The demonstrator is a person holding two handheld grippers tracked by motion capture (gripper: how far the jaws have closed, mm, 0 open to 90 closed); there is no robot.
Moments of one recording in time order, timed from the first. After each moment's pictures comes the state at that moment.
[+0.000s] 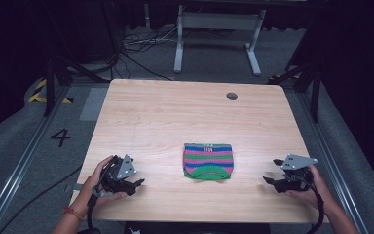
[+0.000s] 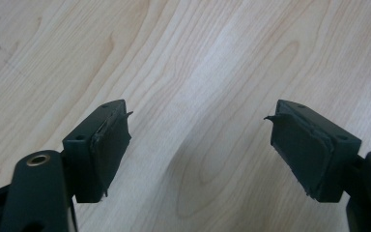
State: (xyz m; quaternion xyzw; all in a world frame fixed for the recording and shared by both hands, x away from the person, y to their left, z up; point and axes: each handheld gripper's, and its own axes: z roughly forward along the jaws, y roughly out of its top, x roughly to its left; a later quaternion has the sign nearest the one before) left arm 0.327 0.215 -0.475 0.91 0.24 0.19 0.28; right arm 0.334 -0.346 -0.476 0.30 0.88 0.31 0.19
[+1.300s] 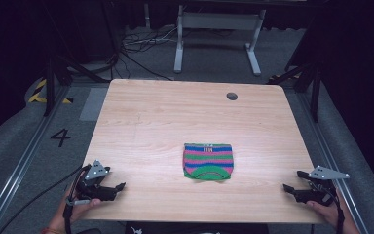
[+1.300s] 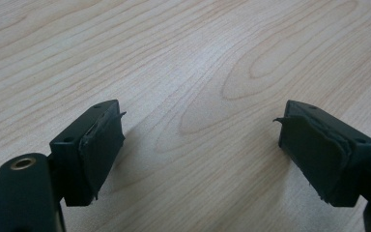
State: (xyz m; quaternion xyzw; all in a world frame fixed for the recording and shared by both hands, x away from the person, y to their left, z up) left arm 0.311 0.279 -0.498 0.85 0.39 0.14 0.33; right arm 0.302 -0.414 -0.506 0.43 0.81 0.35 0.17
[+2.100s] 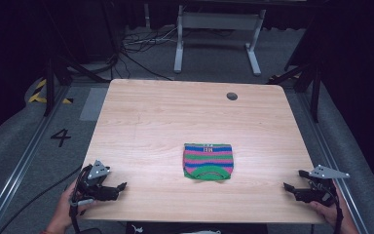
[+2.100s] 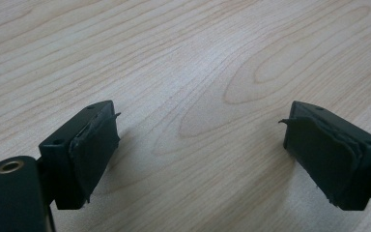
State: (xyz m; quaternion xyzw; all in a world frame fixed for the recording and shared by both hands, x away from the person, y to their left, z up) left arm 0.311 0.273 -0.499 0.84 0.41 0.14 0.33; right arm 0.304 -0.414 -0.506 0.44 0.81 0.35 0.18
